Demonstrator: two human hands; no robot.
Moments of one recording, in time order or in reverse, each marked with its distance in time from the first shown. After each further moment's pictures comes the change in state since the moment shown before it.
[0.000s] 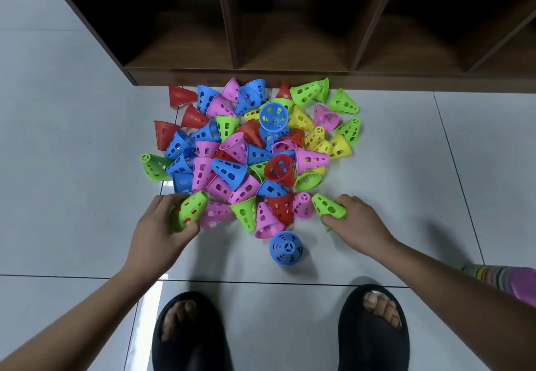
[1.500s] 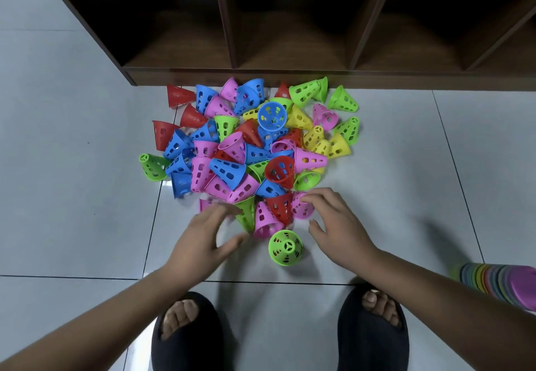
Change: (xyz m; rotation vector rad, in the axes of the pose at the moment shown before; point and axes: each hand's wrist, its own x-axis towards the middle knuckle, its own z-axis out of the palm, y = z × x) left_hand -0.009 0.036 0.042 -0.048 -0.232 0.350; right_hand -0.023 -0.019 0.020 0.001 0.121 -0.533
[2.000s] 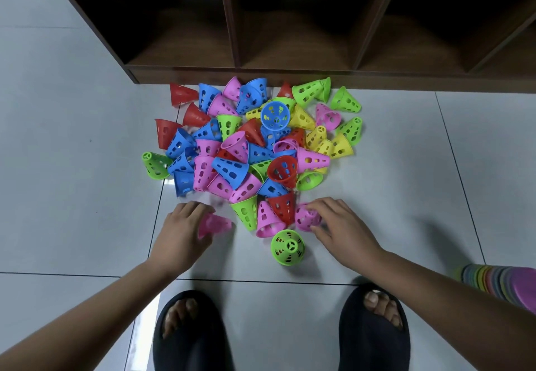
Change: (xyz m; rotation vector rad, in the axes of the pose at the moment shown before) left_hand -0.005 -0.075 0.001 0.335 -0.004 -0.117; right_hand -0.002 0.024 0.007 -0.164 -0.086 -0.045
